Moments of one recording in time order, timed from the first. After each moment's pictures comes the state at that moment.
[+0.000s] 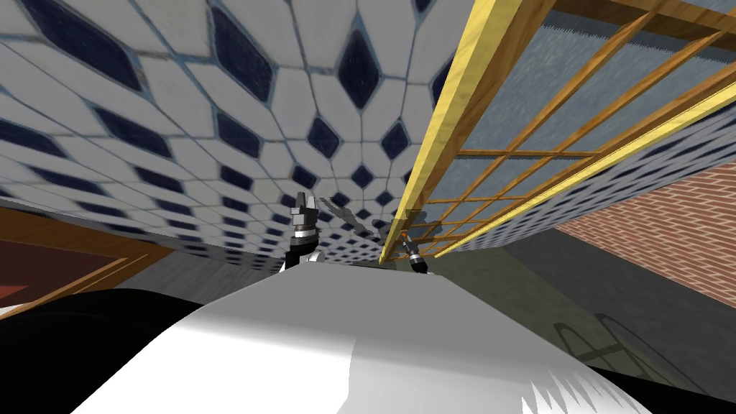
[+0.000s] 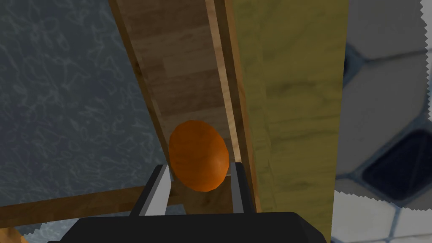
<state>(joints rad) 0.00 -0.18 -0.14 -0.69 0.37 -0.97 1.00</state>
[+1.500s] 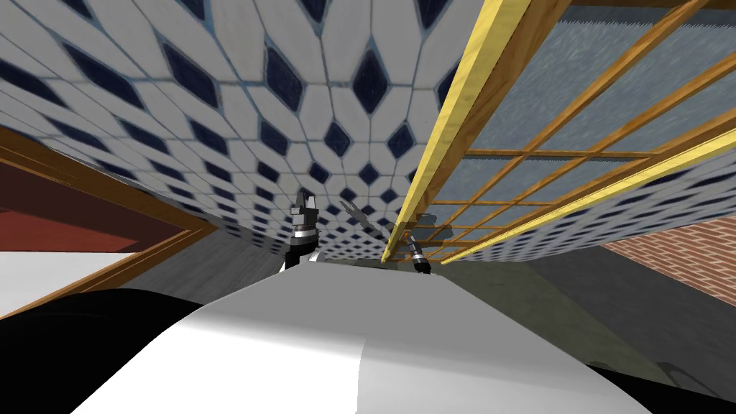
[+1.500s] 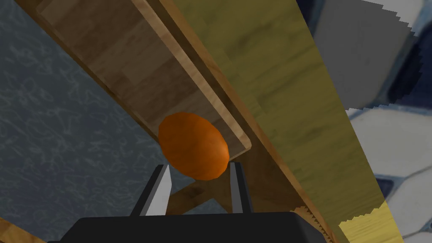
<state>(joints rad) 0.00 -0.20 -0.14 -0.67 0.25 -0.97 0.64</state>
